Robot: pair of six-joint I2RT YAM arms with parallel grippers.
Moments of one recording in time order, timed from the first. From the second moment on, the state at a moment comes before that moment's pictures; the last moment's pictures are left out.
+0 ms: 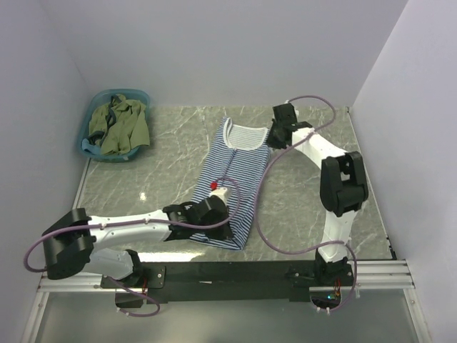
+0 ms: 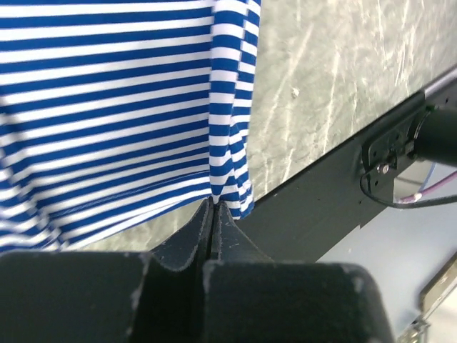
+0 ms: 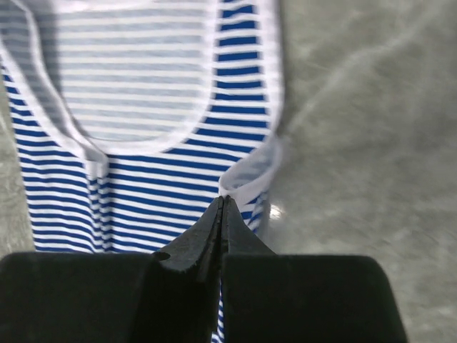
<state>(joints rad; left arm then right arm) -1.14 1.33 0.72 -0.21 -0.02 -0.90 0.26 1.92 1.46 -0.42 0.09 0.57</state>
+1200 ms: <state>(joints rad) -1.09 1.18 0.61 -0.51 -0.22 -1.12 0.45 2.30 1.90 -0.55 0.11 0.58</state>
